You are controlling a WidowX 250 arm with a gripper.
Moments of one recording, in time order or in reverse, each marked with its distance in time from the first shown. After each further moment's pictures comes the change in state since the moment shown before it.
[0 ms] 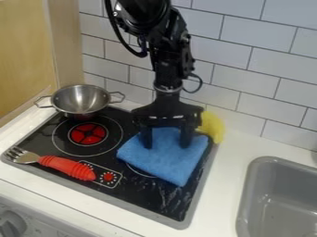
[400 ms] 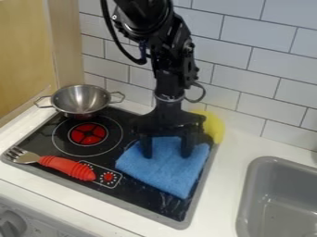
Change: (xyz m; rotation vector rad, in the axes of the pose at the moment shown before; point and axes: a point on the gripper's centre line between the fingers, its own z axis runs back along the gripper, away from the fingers) arm -0.020 0.006 -0.002 0.015 0.002 0.031
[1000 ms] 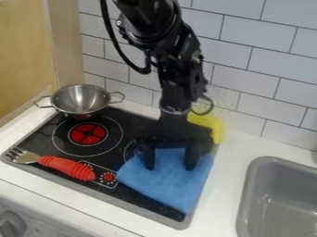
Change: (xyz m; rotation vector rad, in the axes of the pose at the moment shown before) arm -0.026 -0.004 -0.003 0.021 -0.005 -0.048
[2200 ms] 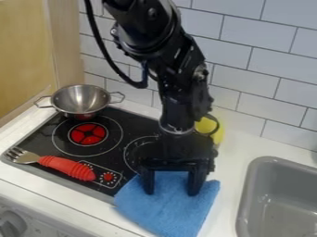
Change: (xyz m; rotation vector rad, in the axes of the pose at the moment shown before) arm -0.034 0.009 0.003 0.018 0.026 -0.028
